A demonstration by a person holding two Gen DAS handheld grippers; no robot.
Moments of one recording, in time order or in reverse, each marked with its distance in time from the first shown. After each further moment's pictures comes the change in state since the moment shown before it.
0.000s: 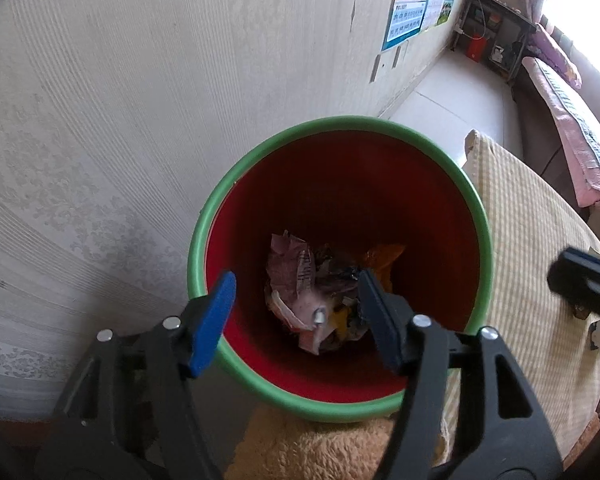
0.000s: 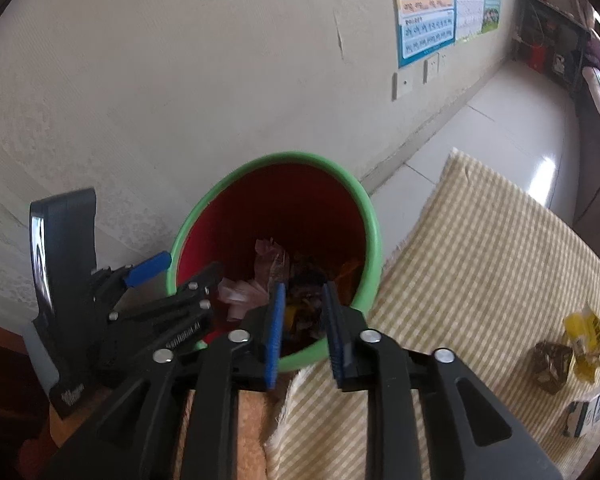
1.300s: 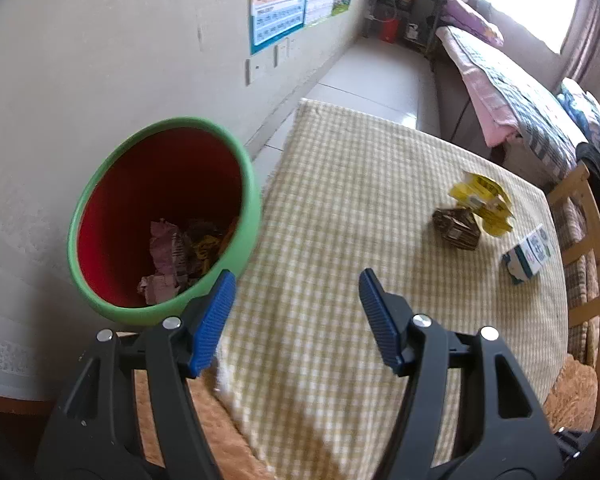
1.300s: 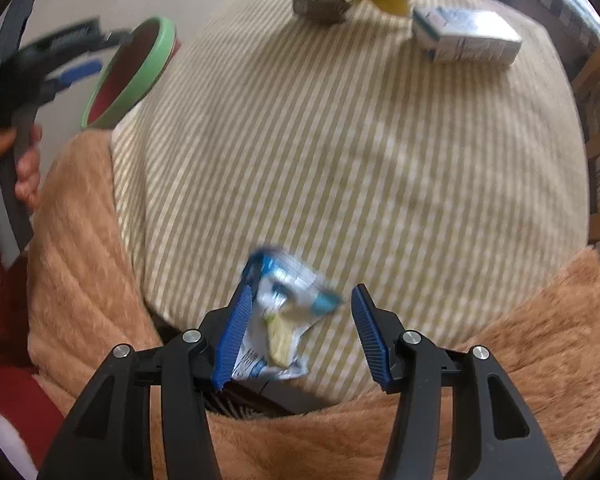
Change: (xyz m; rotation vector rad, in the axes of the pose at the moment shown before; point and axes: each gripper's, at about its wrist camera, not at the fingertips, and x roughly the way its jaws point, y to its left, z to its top) left arm -0.080 -0.161 -0.066 0.200 -0.040 -0.169; right arm -0.111 -0.132 -0.299 0.352 0.252 -0.071
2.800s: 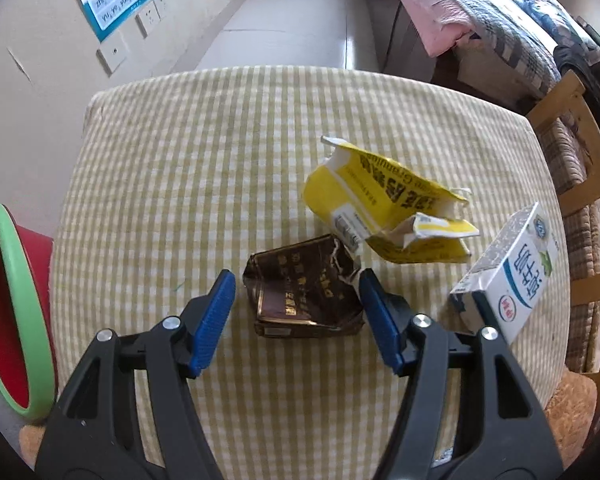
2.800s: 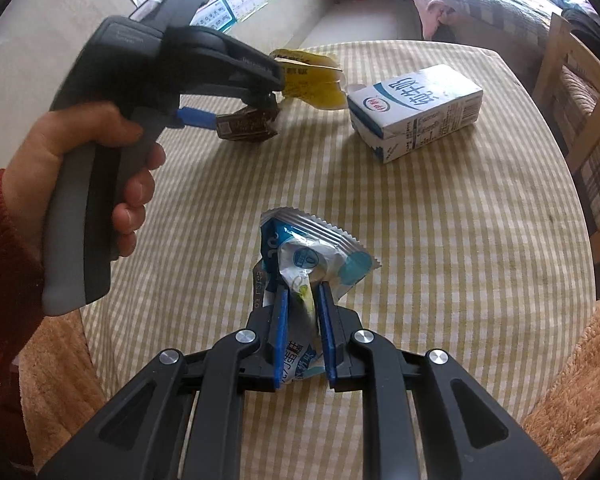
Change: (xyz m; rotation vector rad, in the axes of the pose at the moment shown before) left arm 0.141 -0.182 0.056 0.241 0.252 -0.087; right arm 0.004 -0.037 0.051 0.195 -0.353 -0.023
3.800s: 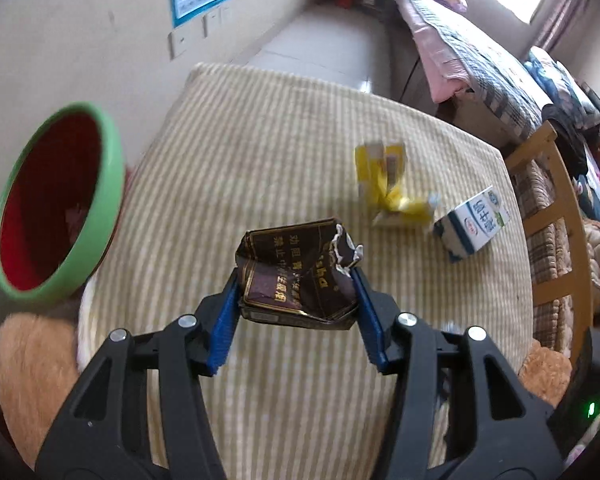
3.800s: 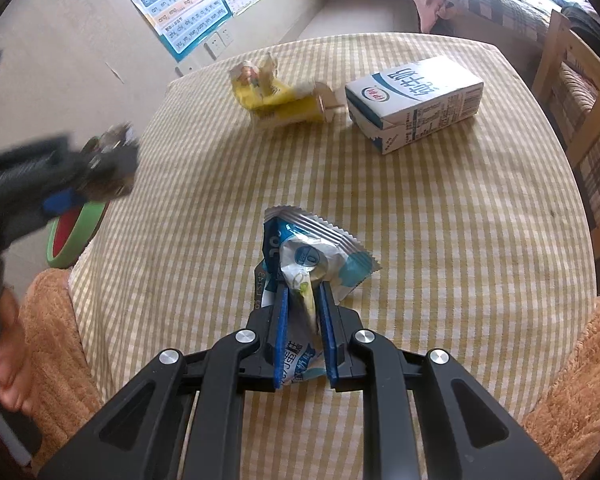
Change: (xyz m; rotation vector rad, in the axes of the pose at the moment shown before) left arm -0.098 0.057 -0.115 -0.178 -0.143 -0.050; right arm 0.010 0.002 0.003 -0.001 0.025 -0.021
